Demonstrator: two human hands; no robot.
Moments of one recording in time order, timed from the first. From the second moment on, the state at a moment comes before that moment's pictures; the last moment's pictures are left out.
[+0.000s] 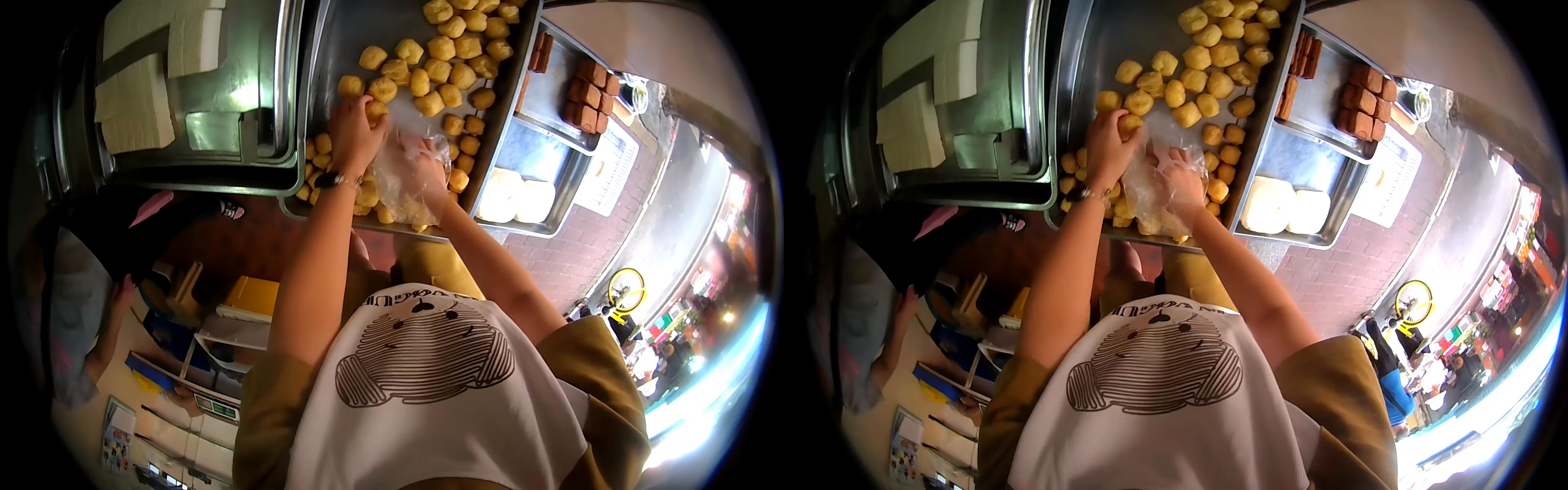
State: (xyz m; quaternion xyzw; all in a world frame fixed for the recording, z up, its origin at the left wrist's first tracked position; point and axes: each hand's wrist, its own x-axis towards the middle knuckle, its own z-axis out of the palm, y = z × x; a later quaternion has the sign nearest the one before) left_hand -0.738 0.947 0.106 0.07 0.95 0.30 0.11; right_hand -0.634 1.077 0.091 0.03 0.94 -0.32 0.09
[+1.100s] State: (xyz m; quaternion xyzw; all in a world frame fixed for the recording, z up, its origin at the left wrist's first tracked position) left_hand -0.781 0.975 0.141 -0.02 0.91 0.42 0.07; right_hand -0.684 1.185 0.147 0.31 0.93 -0.22 0.01
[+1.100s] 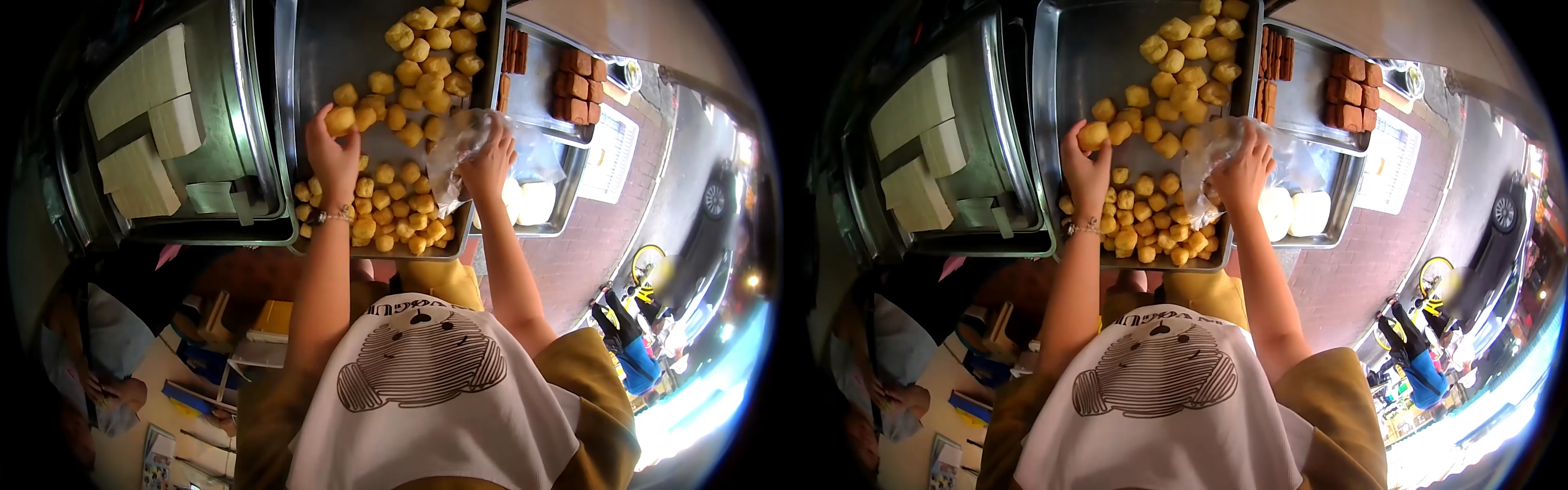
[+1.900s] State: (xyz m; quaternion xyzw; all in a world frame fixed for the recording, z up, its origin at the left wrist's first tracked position) left_hand -0.787 1.005 0.072 0.07 0.86 0.46 0.20; right_hand -0.679 1.201 0.087 0.19 0.98 0.03 -0.07
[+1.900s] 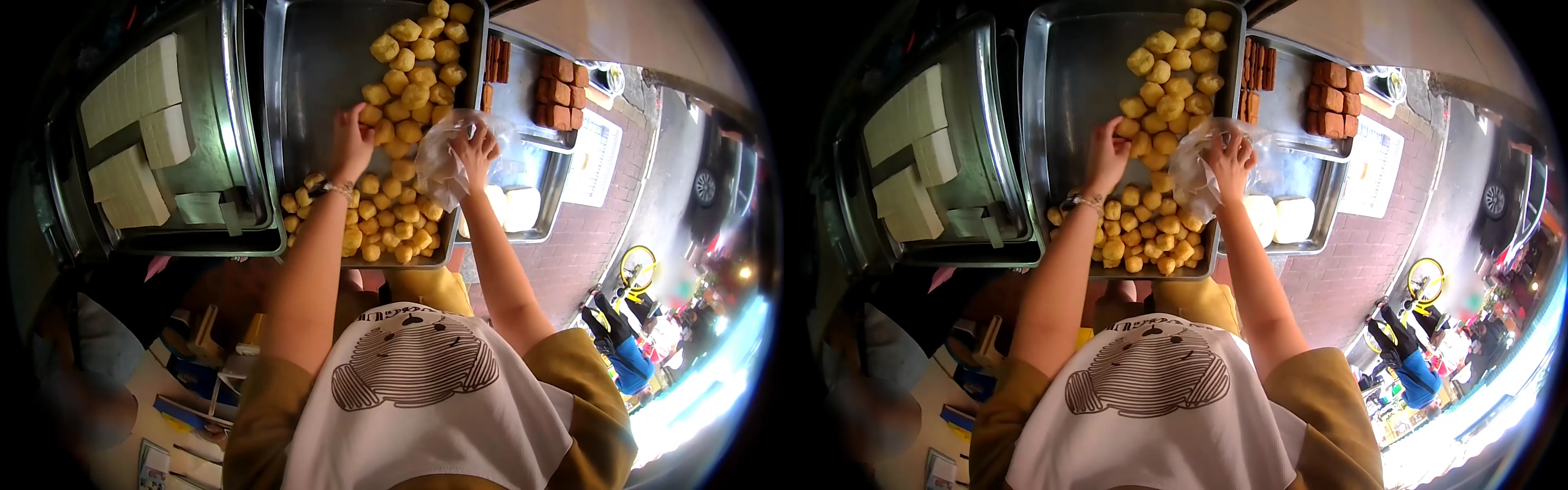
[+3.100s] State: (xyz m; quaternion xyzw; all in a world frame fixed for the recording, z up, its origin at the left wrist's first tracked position) left_hand -0.799 1.007 0.069 -0.01 0.80 0.54 0.25; right_hand -0.896 1.228 0.093 0.25 0.94 -0.17 0.16
